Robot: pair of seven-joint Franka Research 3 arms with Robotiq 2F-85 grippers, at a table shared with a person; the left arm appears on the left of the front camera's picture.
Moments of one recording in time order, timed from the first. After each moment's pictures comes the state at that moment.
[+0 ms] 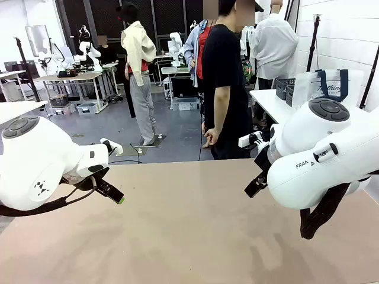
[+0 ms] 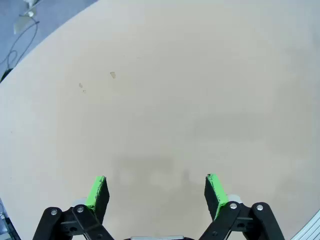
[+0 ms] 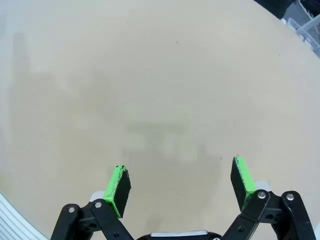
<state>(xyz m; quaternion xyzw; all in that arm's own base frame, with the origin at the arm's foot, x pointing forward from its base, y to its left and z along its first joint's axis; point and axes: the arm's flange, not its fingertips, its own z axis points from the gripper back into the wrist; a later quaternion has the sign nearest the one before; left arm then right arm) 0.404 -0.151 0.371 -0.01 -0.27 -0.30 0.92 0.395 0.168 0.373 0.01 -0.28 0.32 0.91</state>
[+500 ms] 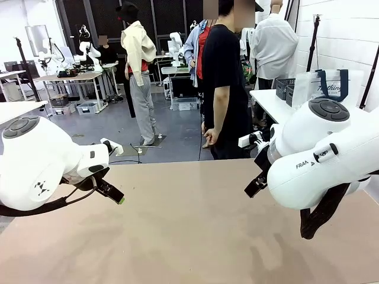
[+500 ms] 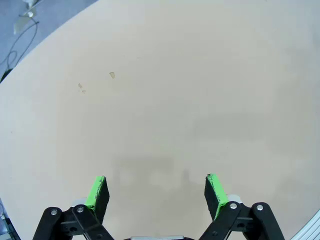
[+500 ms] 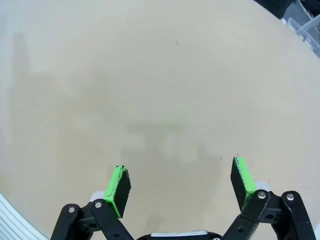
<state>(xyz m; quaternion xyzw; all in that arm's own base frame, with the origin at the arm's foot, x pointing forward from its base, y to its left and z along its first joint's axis) 0.403 -0.152 0.371 -0.01 -0.27 -0.30 0.92 0.395 0.168 0.373 0.01 -0.28 0.32 0.91</state>
